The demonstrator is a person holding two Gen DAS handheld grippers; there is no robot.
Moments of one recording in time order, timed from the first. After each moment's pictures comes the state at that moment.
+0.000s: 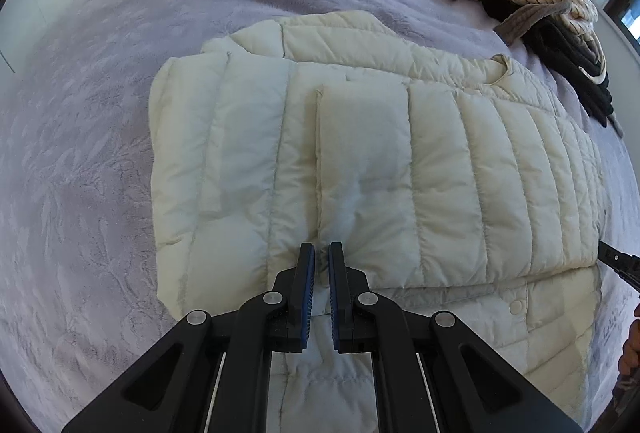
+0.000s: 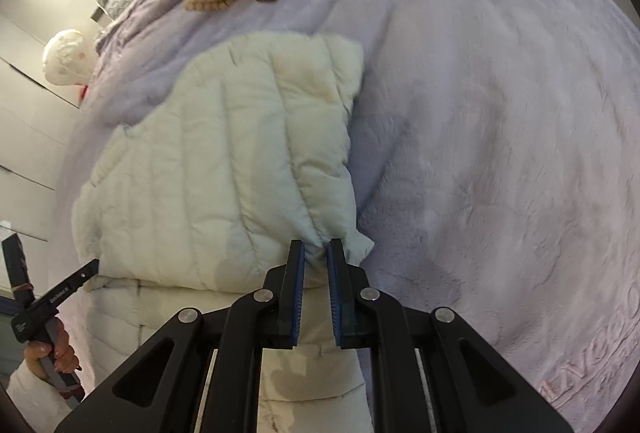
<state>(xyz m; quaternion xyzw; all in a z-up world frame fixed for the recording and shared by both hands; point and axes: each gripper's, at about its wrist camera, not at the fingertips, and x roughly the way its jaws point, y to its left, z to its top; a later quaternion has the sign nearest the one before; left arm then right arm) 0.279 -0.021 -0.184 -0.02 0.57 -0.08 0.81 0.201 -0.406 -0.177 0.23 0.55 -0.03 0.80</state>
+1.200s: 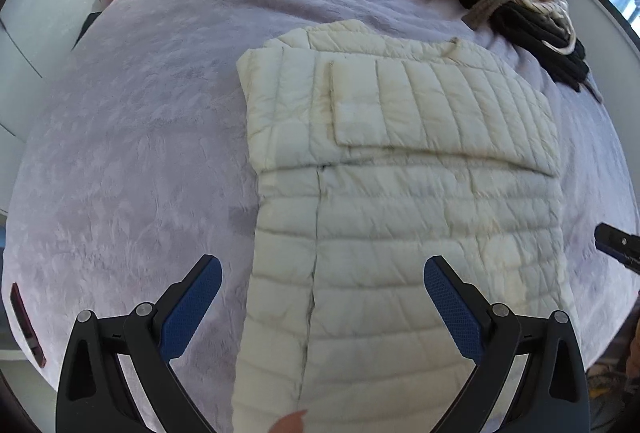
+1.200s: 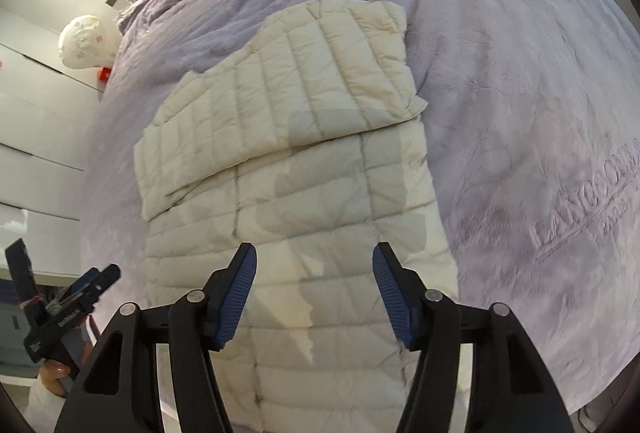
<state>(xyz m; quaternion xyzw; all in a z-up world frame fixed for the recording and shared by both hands) 0.153 0.010 -0.085 0.01 0.59 -0.07 0.81 0.104 -0.325 -0.091 0.24 0.57 0.00 0.78</state>
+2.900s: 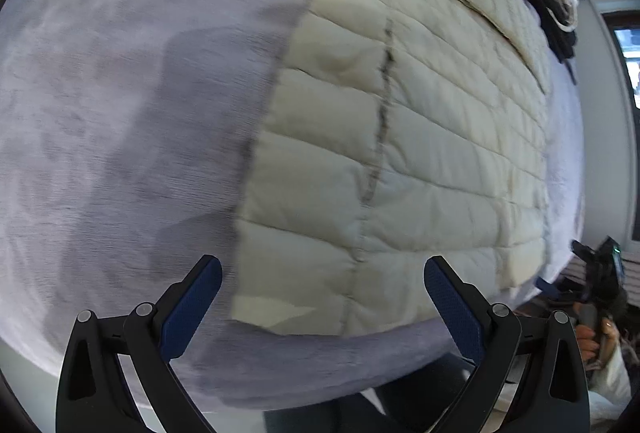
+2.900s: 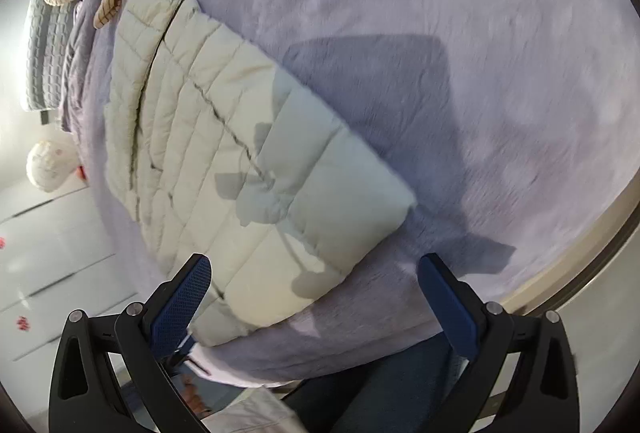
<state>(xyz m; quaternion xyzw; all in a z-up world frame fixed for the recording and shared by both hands) 0.057 0.090 -0.185 -0.14 0.72 -0.15 0.66 -0.058 -0.372 -0.184 0.52 0.60 -0.08 0.60</state>
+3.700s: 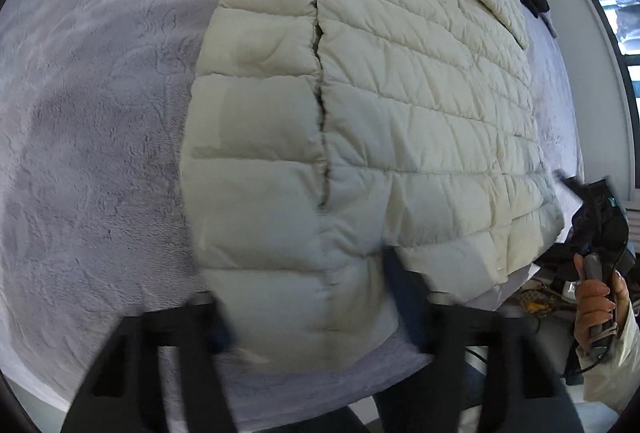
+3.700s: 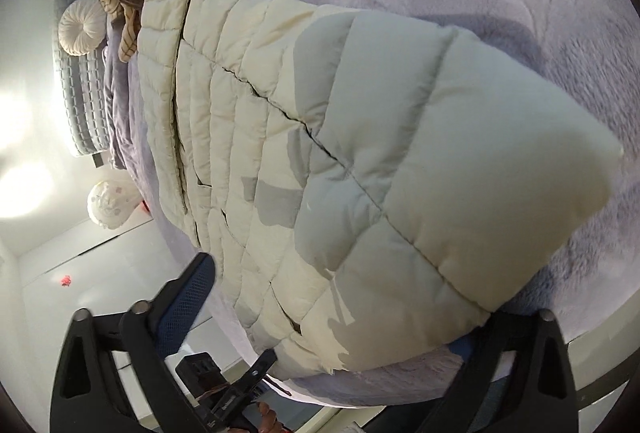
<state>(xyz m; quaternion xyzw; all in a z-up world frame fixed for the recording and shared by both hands) 0.064 0.050 -0.188 -0.08 0.71 -0.21 0.66 -0.038 -0.327 -0.221 0.63 0.51 -0.06 0.58</state>
